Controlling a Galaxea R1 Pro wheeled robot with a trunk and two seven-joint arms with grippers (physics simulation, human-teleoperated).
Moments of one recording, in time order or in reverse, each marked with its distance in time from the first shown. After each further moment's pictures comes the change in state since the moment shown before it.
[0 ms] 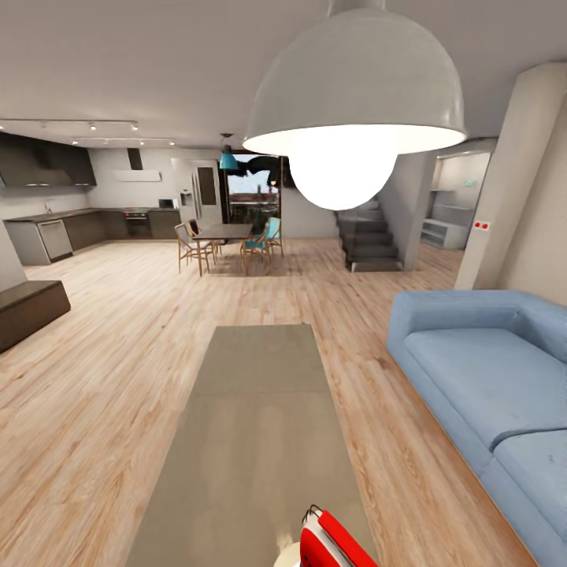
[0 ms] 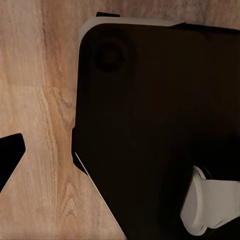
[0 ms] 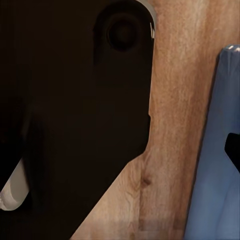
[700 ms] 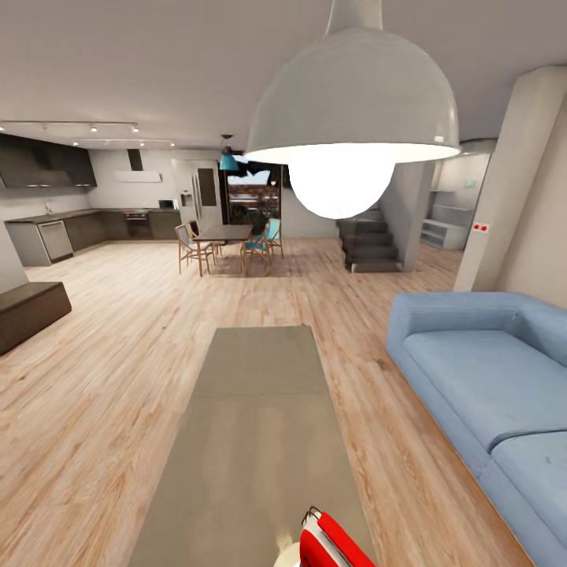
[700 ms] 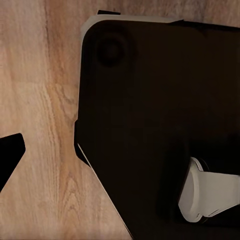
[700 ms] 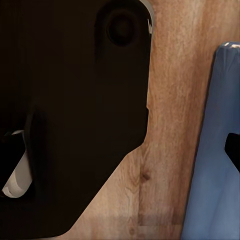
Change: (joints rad) left arm 0.000 0.000 0.000 0.000 0.000 0.000 0.002; right arm 0.000 -0.001 0.000 0.000 0.000 0.000 0.000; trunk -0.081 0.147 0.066
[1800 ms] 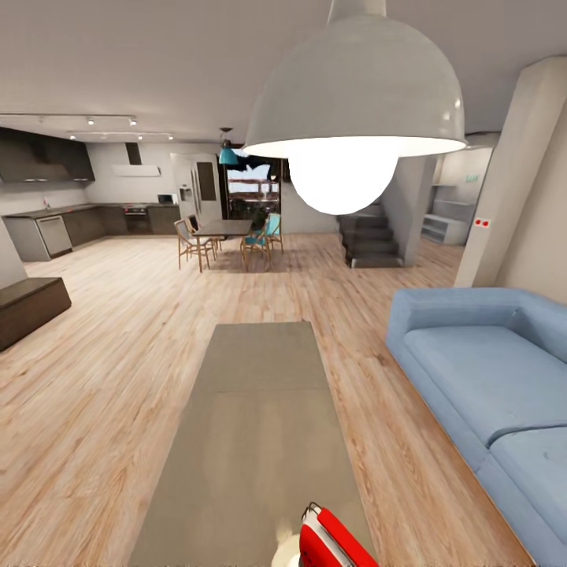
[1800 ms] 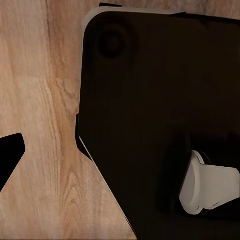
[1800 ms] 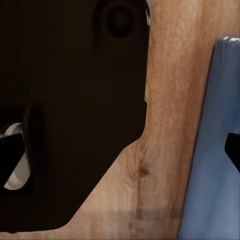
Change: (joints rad) left arm 0.000 0.002 0.000 -0.002 0.002 -0.002 0.000; right arm 0.000 -0.003 0.002 0.000 0.000 -0.005 0.000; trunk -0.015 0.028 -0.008
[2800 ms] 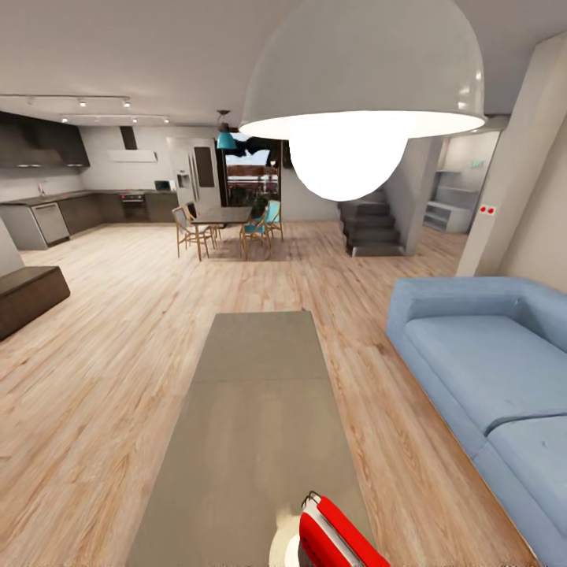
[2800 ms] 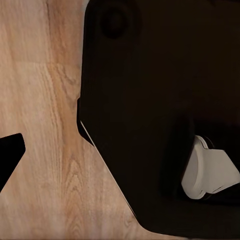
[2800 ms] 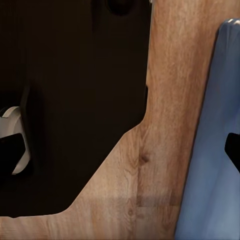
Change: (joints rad) left arm 0.000 0.000 0.000 0.000 0.000 0.000 0.001; right arm 0.000 0.000 0.000 0.000 0.000 0.000 0.000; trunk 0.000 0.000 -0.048
